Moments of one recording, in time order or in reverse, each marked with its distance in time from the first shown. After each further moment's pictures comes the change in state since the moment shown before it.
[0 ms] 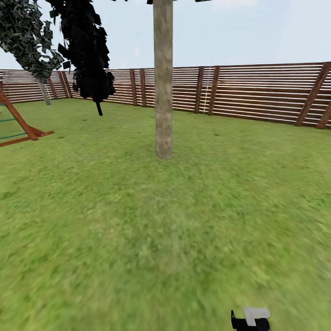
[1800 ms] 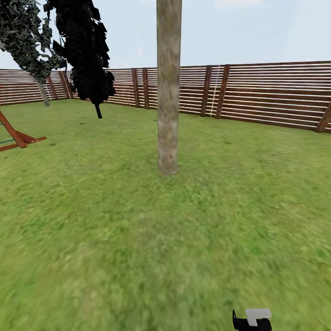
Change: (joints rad) left arm 0.000 0.000 -0.001 0.000 0.000 -0.001 0.000; right arm 0.000 -0.007 -0.001 0.000 -0.001 0.001 -0.001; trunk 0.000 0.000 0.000
